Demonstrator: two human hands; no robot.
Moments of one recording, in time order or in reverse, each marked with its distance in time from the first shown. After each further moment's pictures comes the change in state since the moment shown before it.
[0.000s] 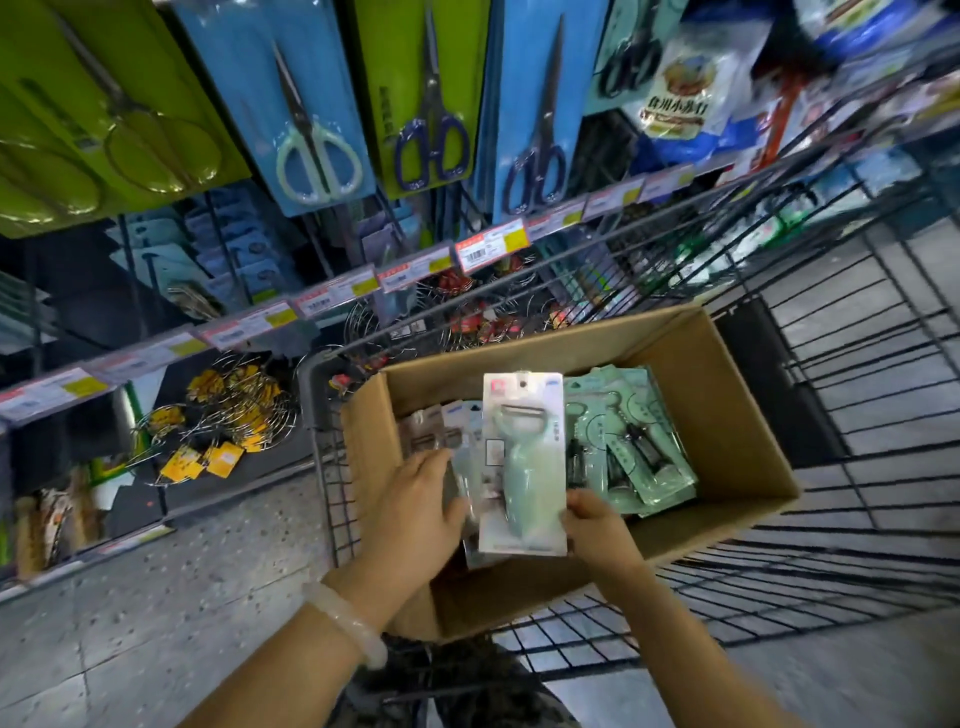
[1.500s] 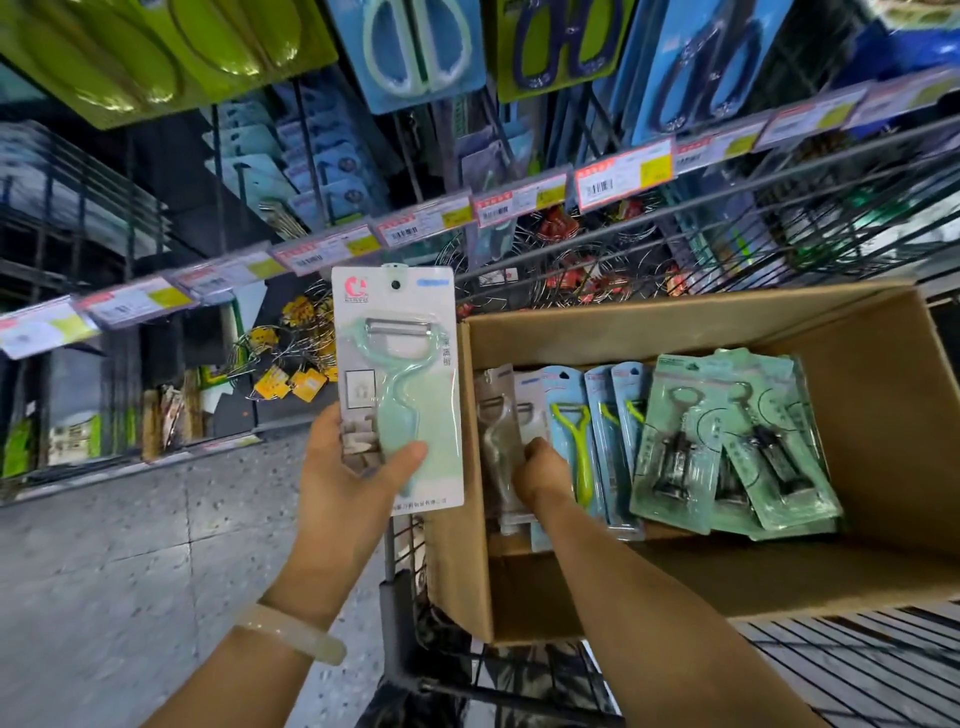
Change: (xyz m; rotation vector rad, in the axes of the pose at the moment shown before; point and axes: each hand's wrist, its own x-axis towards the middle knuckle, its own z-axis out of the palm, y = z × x) left_hand 0.001 -0.075 -0.014 -0.835 0.574 -0.326; right_hand 0.121 0.001 0.152 -0.492 -0.097 -0.040
